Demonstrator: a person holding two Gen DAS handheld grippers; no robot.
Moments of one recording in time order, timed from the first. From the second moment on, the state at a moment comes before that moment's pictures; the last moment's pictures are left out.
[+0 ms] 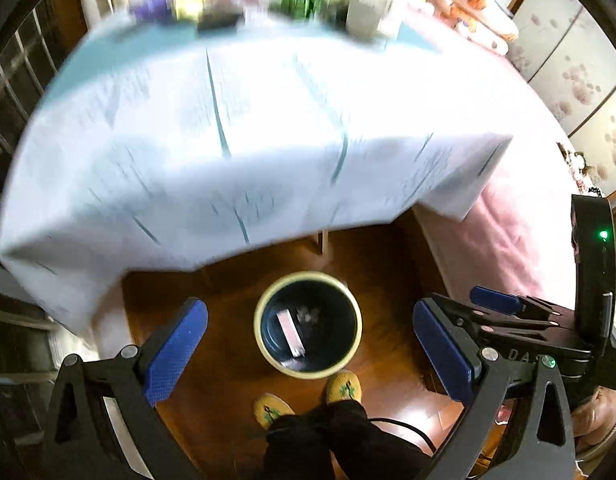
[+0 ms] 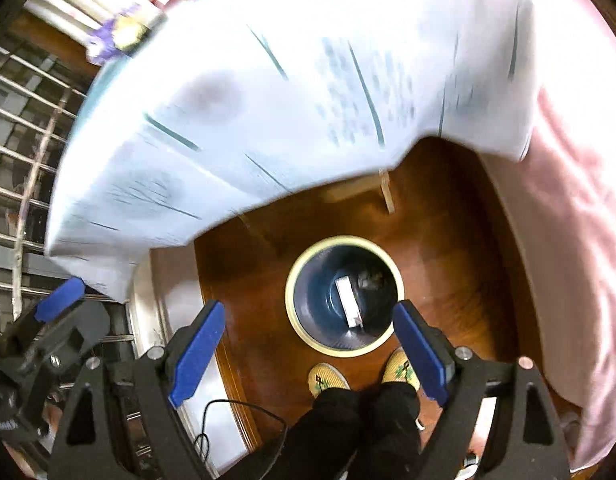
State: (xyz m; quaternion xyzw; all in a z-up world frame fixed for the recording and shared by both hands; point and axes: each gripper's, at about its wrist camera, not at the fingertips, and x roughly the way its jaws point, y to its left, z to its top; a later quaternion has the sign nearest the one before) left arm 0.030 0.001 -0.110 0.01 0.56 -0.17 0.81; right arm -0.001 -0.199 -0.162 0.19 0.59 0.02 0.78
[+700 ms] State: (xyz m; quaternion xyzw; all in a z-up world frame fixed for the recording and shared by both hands) left arm 0.098 0.010 0.038 0.01 0.47 -0.21 0.86; right arm 0.071 -0.193 0.009 0.14 0.44 0.00 0.89
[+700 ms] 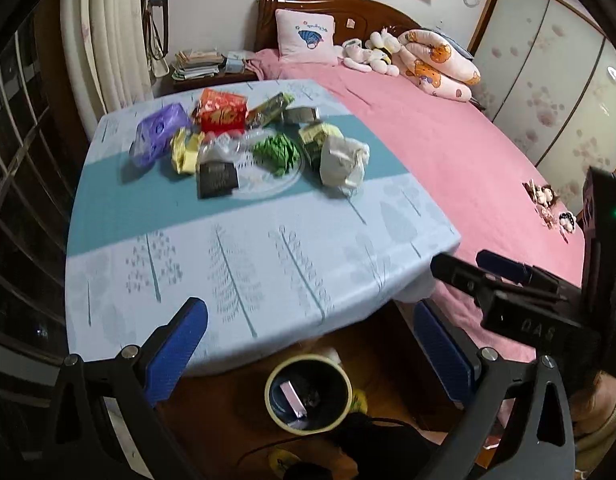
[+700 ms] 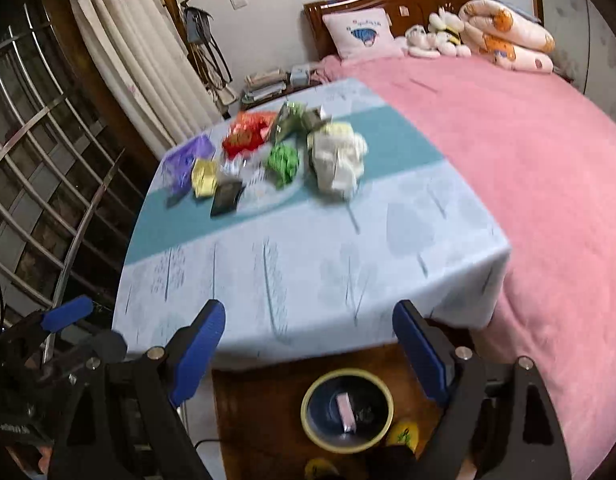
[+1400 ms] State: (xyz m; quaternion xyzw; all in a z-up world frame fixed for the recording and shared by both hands) left arm 0.301 -0.069 -0.020 -0.06 0.53 -0.06 0.84; right arm 0.312 -0.255 -0.064 0.01 0.51 0.14 0.85
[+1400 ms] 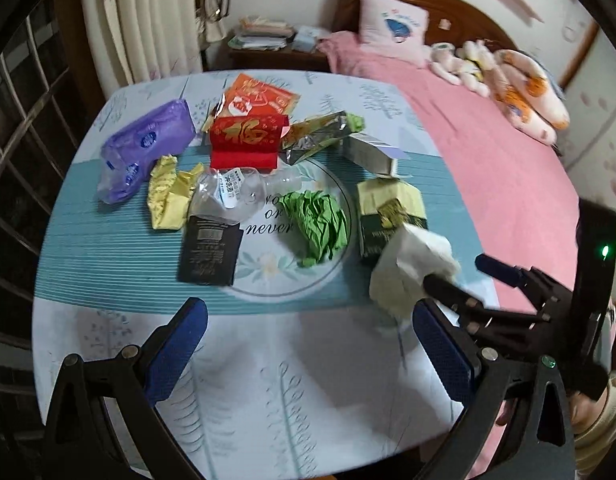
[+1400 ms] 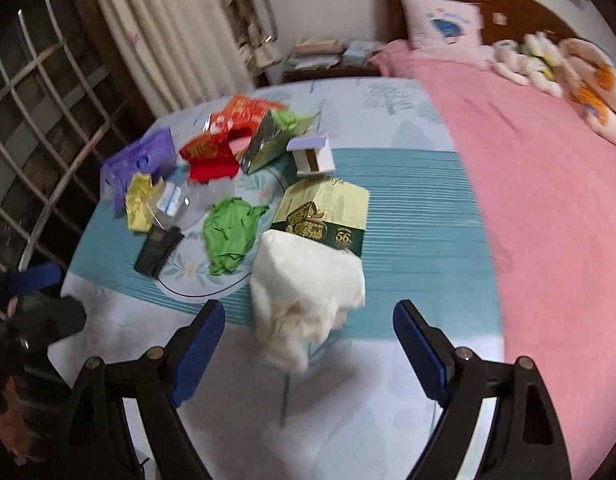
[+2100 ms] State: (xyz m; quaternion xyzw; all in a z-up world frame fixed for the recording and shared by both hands) left arm 0.393 -0.091 -0.081 -0.10 0.57 0.00 0.81; right arm 0.339 -0.275 -0.061 0.02 0.51 0.26 0.82
